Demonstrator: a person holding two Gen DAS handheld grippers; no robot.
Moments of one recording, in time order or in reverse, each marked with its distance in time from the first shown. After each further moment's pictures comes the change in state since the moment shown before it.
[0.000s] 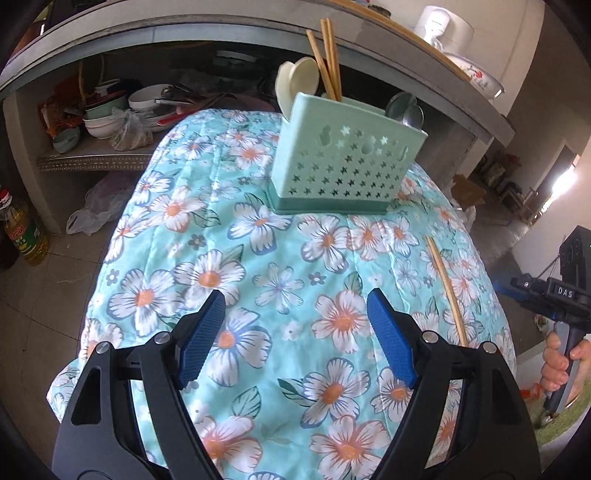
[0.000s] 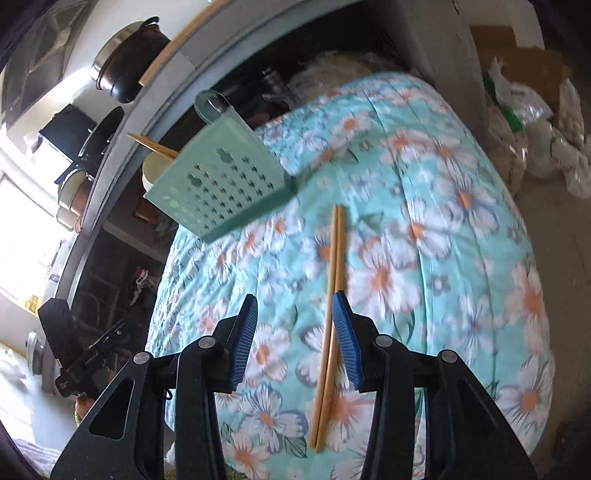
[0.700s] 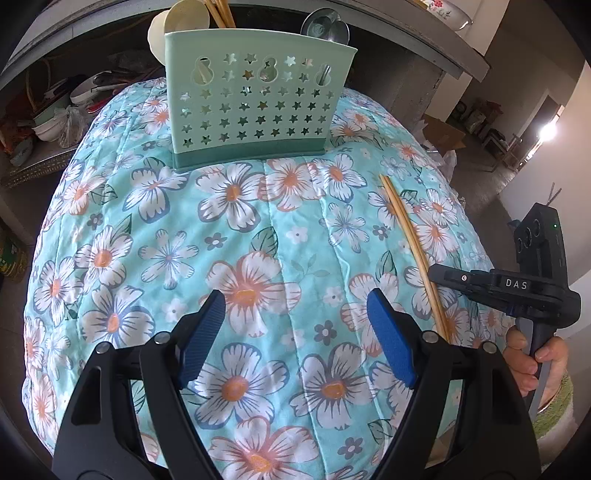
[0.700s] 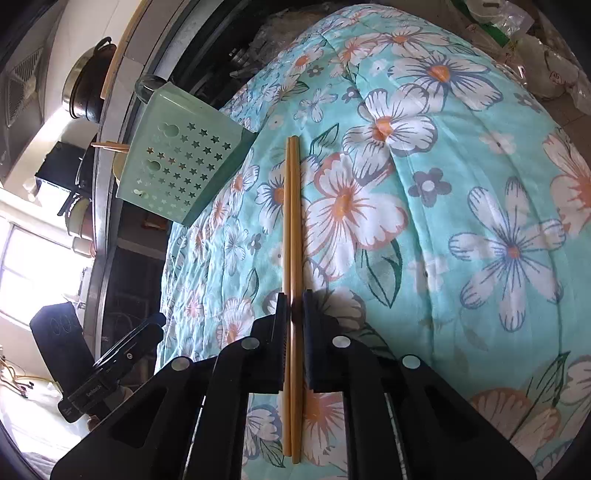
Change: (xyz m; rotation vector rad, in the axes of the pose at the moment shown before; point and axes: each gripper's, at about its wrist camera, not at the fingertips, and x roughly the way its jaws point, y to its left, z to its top) left arm 0.046 -0.075 -0.017 0.117 0.155 -0.050; right arm 0.048 -0.049 -0.023 0.180 0.070 0.126
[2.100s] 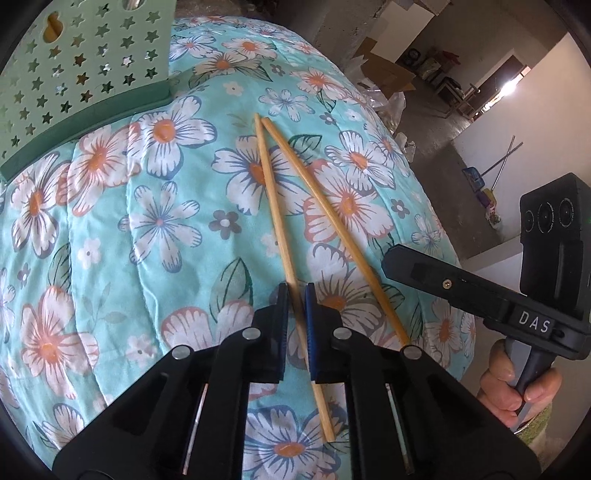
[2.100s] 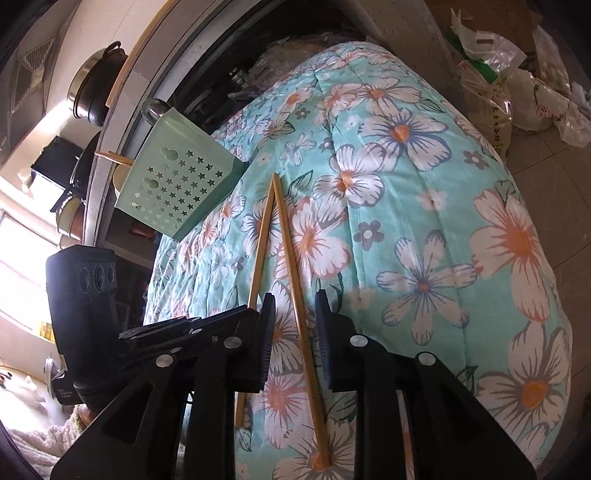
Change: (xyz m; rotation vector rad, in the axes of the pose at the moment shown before) left arm 0.094 -0.095 0.025 0.075 0.224 -0.213; right arm -0.035 0.001 0.007 -0.095 -0.073 -0.101
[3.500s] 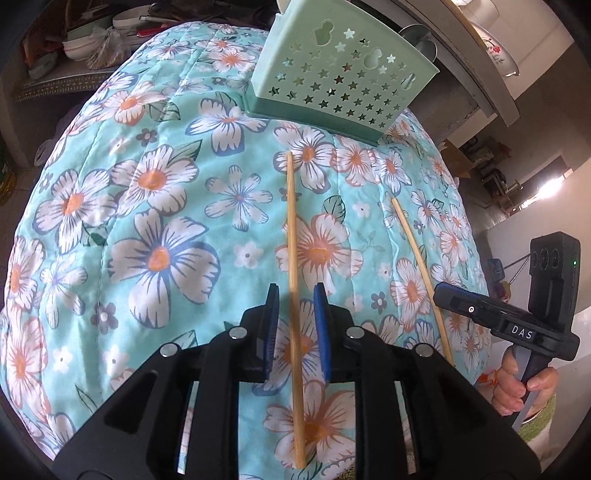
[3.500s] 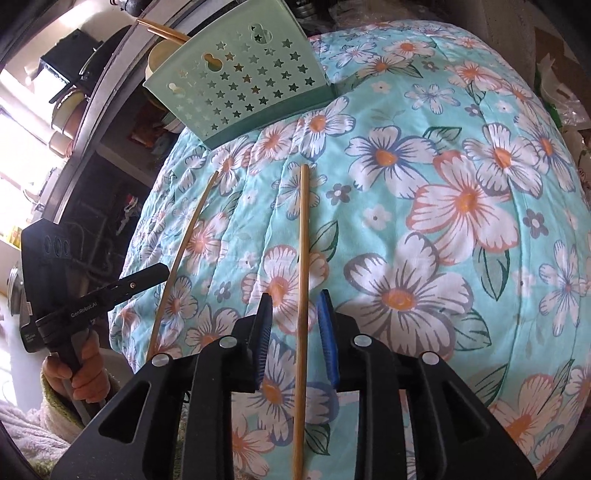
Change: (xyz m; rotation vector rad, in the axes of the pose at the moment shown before) left arm -0.115 0.141 -0.090 -0.296 -0.200 0.097; right arm 0.055 0.095 -0.029 -0.266 0.212 -0.096
